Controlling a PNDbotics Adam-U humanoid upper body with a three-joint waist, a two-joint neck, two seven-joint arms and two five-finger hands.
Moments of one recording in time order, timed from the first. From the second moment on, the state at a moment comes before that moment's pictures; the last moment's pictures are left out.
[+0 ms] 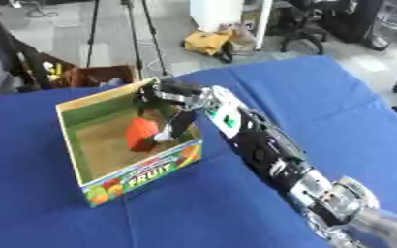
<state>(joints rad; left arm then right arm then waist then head) -0.24 0.15 0.00 -1.82 0.14 -0.10 0.08 -0.84 -0.46 0.08 -0.97 0.67 -0.64 0.43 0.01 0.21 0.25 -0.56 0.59</state>
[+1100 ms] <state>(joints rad) -0.23 0.15 0.04 -1.82 0.14 -0.10 0.11 -0.61 -0.47 0.08 -1.40 0.38 -0.56 0.16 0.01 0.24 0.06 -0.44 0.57</state>
